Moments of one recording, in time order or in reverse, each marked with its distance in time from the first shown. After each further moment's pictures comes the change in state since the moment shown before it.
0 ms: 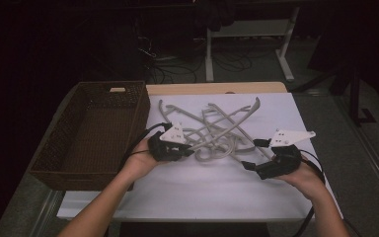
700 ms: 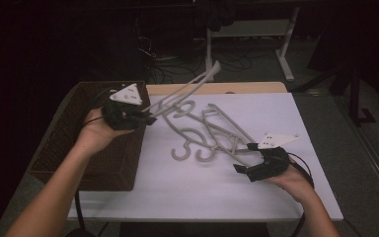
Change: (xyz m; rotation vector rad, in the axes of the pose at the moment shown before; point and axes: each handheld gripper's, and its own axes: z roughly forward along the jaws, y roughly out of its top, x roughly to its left) left arm 0.055 -0.010 -0.125 0.035 0.158 -0.115; right arm 0.007 -0.007 0.028 0.050 -0.016 0.046
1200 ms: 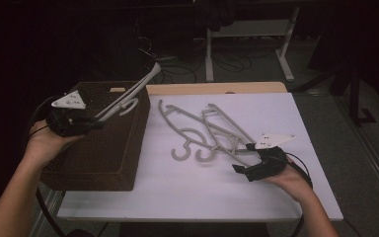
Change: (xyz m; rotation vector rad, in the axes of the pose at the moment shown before) left arm 0.040 -0.100 -0.058 0.067 0.146 -0.176; right arm -0.001 0.000 0.006 0.023 -0.012 -0.007
